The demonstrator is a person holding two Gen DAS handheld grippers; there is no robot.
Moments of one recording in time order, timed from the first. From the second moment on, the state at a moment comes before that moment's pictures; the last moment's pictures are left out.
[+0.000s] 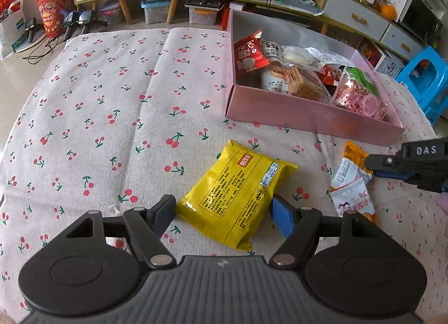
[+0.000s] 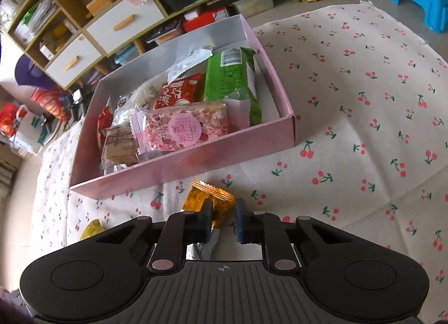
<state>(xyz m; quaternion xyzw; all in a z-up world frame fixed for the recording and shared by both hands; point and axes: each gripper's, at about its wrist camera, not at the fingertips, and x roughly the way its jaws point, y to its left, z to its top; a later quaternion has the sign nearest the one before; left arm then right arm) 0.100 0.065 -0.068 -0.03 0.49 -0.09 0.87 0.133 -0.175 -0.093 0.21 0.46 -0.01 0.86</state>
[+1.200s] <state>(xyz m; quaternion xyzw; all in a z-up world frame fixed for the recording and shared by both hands) 0.106 0.090 -0.058 -0.09 0.48 -0.07 0.87 0.122 -0.167 -0.091 0.22 0.45 0.02 0.87</state>
